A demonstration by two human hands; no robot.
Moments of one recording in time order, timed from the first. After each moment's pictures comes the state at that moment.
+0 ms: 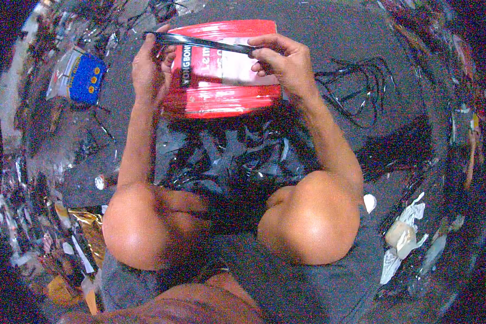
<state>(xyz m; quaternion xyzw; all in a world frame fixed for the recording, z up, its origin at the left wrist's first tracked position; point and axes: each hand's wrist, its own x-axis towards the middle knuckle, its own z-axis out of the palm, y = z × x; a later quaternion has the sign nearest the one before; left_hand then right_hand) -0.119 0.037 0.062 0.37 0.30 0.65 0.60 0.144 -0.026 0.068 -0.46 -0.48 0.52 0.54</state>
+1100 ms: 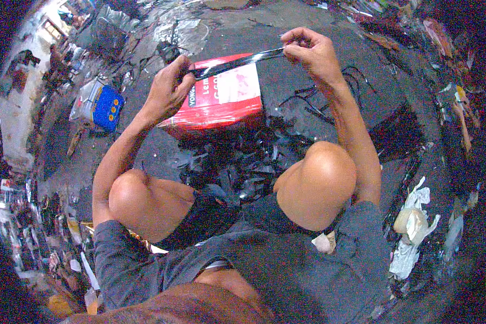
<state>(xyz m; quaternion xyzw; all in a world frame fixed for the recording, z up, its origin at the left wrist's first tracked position) -0.097 -0.051 0.181 0.85 0.37 0.33 0.17 0.234 -0.091 0.176 -0.44 -0.60 0.35 0.57</state>
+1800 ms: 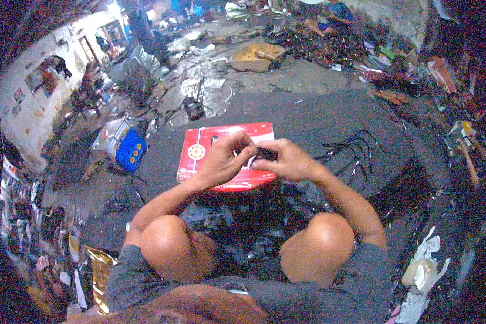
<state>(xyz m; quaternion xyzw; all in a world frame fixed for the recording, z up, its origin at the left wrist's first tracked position) -0.041 -0.067 0.167 0.81 0.33 0.36 0.33 0.172 -0.091 0.154 -0.33 -0.80 0.36 0.34</state>
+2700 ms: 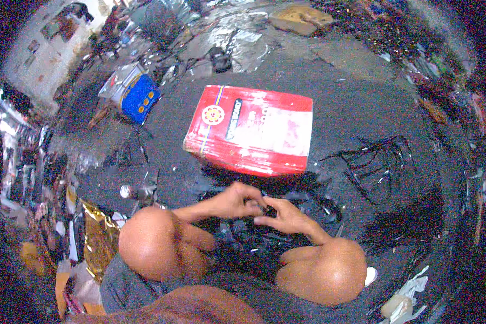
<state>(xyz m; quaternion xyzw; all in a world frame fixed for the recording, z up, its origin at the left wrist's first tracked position) -0.090 -0.108 0.000 0.77 0.33 0.19 0.52 0.131 -0.144 -0.026 -0.36 -0.73 0.52 0.25</state>
